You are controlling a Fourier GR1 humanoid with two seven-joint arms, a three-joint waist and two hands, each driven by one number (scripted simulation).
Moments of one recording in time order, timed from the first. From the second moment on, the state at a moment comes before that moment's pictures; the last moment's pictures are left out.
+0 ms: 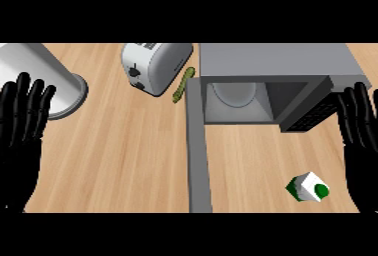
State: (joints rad) left arm -0.03 0.14 0.01 -2.10 -0.02 -0.02 -0.02; right arm 0.02 -0.07 -0.01 -2.10 -0.03 0.01 -0.02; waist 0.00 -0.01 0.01
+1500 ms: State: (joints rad) left arm 0.38 0.17 0.38 -2.32 0.60 -0.30 0.18; right arm 0.34 -0.29 -0.35 -1.94 -0.35 0.71 -0.25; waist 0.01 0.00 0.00
